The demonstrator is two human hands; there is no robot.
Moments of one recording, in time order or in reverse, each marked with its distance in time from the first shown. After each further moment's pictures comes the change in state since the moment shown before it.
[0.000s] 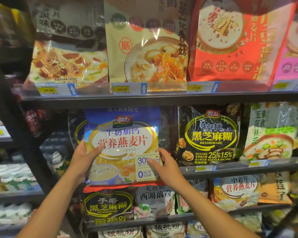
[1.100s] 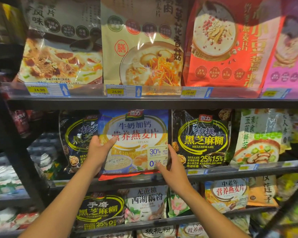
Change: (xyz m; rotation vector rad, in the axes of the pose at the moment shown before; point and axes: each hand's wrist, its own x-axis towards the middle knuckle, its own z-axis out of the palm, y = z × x) left_hand 0.023 0.002 0.077 0.147 0.129 0.000; right_hand -0.007 0.012 -0.039 -0.264 0.169 0.010
